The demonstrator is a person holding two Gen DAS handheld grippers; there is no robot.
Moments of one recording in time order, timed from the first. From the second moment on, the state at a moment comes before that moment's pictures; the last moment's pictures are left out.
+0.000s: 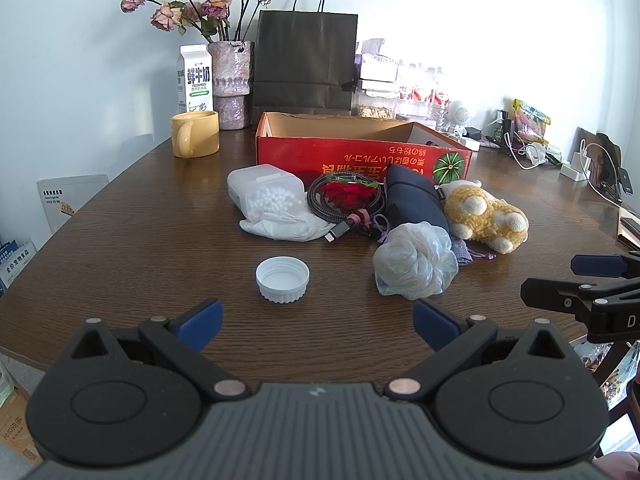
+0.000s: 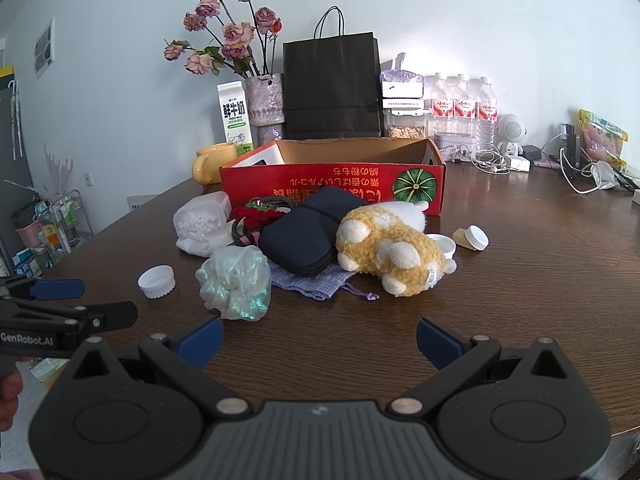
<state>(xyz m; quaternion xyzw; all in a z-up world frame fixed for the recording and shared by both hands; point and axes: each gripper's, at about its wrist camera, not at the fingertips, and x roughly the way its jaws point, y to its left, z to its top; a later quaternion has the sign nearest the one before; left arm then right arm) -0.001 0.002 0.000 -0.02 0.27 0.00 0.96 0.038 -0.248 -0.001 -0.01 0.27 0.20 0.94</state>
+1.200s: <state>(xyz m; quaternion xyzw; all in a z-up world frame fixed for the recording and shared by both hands) 0.017 0.018 -0.007 -0.02 0.28 0.01 0.96 0.056 -0.214 -0.011 -0.04 0.28 0.24 0.93</state>
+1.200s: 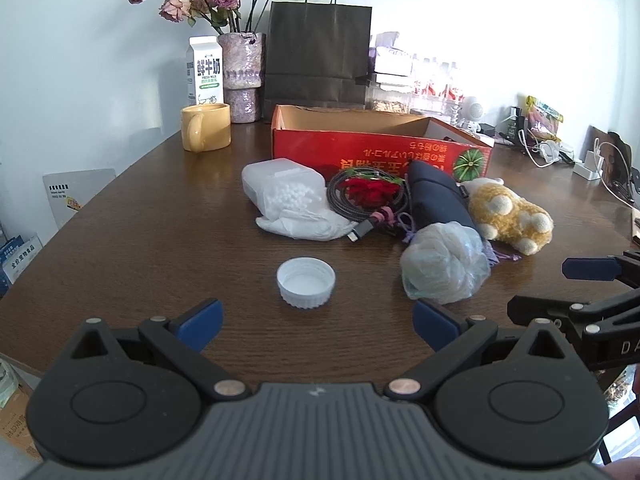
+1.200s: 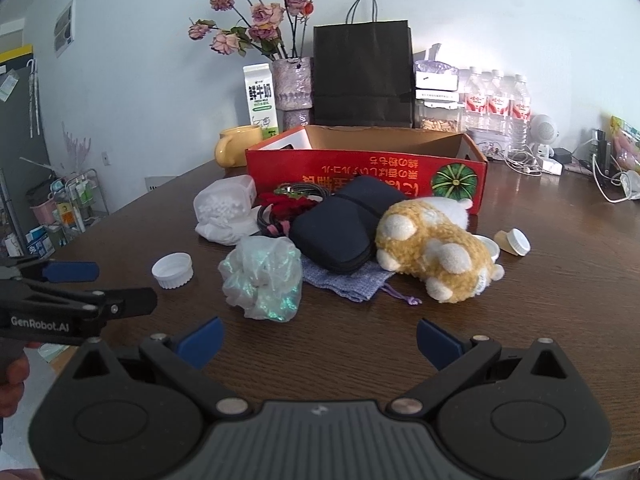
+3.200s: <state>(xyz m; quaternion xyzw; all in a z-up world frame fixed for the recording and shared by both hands) 0.108 0.014 0.024 0.00 0.24 -0.02 0.97 0.127 -0.192 0.019 -0.06 0.17 0.31 0.93</state>
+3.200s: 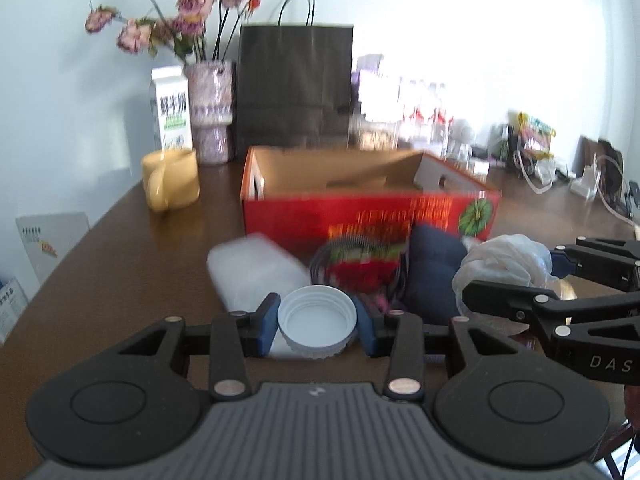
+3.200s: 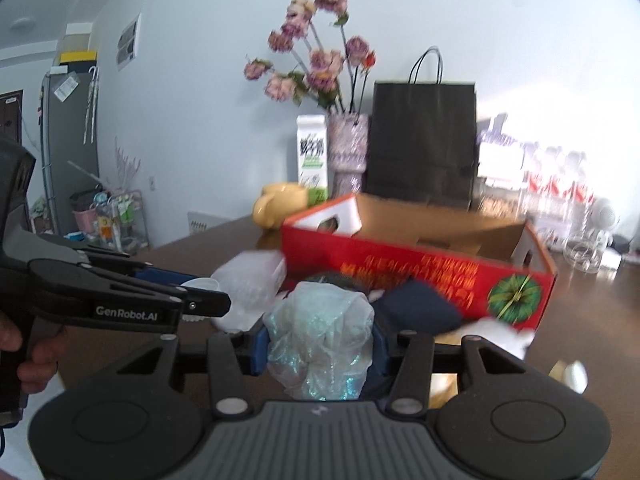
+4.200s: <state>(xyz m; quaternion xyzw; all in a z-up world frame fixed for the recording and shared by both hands) 0.307 -0.022 0.075 -0.05 0.18 -0.01 0.98 0.350 -0.189 0.059 -0.05 0.19 0.24 0.95</state>
